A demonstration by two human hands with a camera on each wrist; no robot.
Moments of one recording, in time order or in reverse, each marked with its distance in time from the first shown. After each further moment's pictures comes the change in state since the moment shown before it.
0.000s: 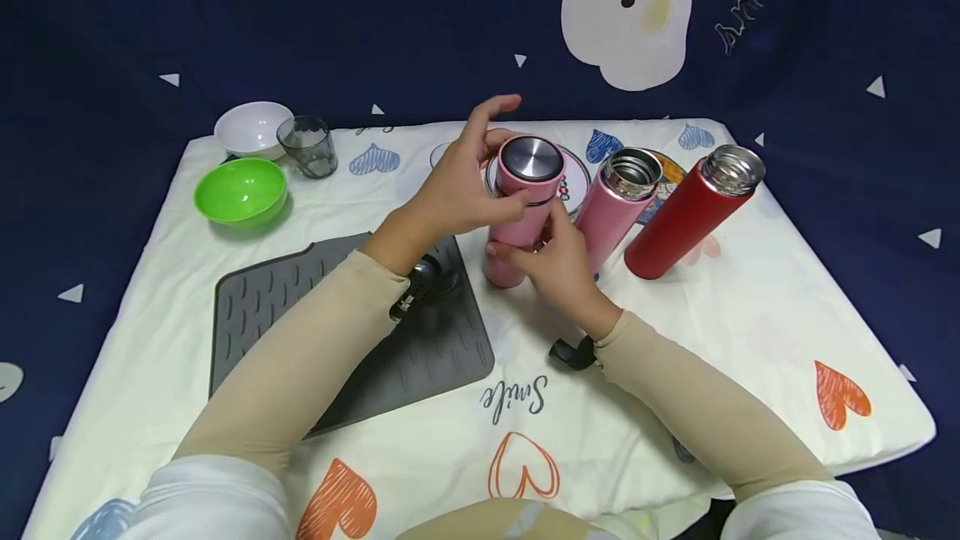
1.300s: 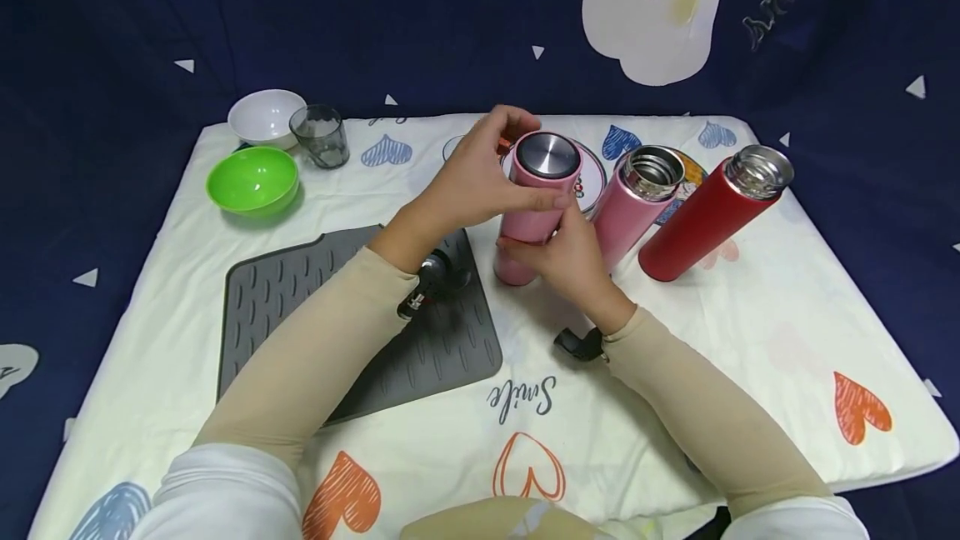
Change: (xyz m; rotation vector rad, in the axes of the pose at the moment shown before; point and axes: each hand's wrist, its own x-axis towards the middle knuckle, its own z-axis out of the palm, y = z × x) left_hand 0.002 0.004 -0.003 0.014 -0.002 -0.139; right_hand 0.017 0.035 -0.001 -0.134 -0.024 0.038
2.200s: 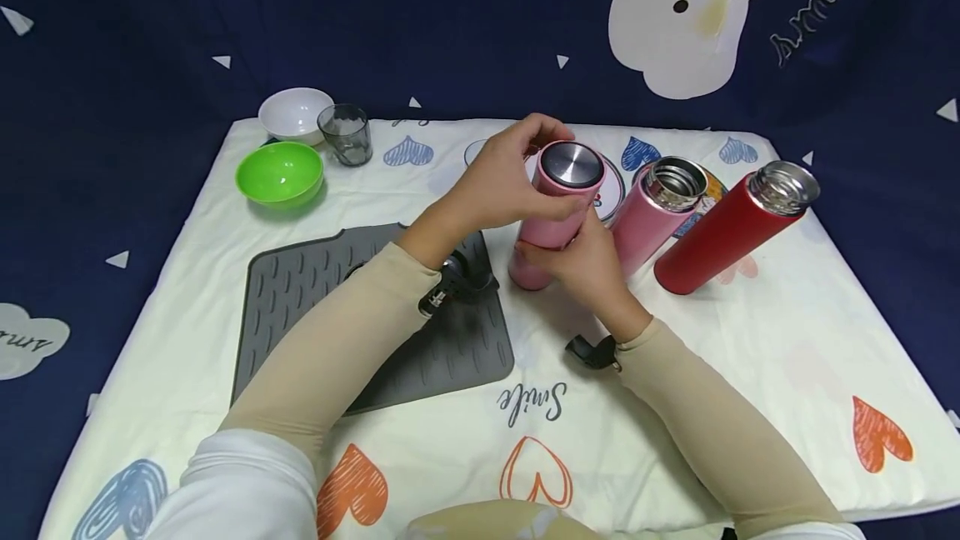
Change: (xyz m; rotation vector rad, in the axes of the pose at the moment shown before) left_hand 0.001 0.003 0.002 0.022 0.001 -0.030; right_hand 0.000 -0.001 0.001 0.025 -0.027 0.027
